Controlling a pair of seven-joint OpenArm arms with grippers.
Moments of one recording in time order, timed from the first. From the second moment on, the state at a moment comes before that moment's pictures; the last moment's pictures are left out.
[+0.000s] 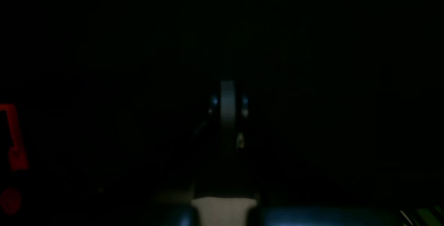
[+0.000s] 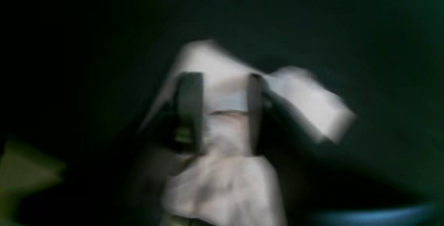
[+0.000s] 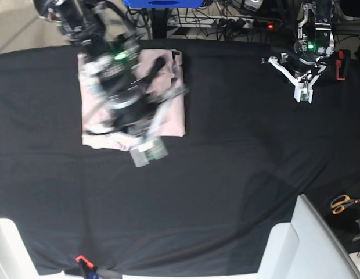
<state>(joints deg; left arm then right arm) 25.1 -19.0 -9.5 85.1 -11.9 -4.6 31.6 -7.9 6.2 -30.4 114.9 -8.0 -8.8 -60.9</state>
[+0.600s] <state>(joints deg) 25.1 -19.0 -9.1 85.1 -11.8 -4.6 31.6 -10.6 2.9 -15.1 91.3 -1.9 -8.3 -54.0</state>
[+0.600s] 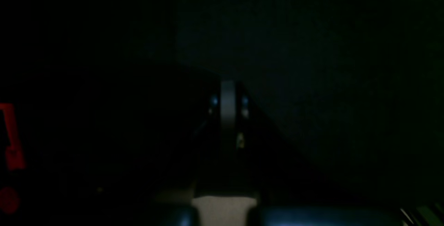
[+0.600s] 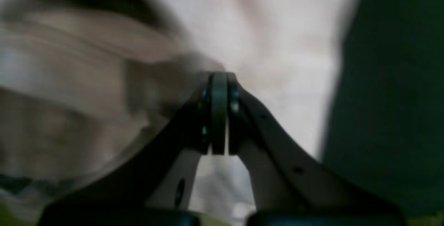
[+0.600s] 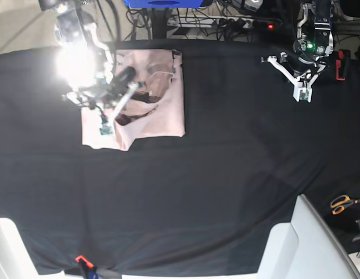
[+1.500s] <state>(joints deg) 23.7 -17.3 -9.3 85.4 -12.3 -4.6 31.6 -15.6 5.4 -25.7 99.6 0.1 -8.3 -60.9</state>
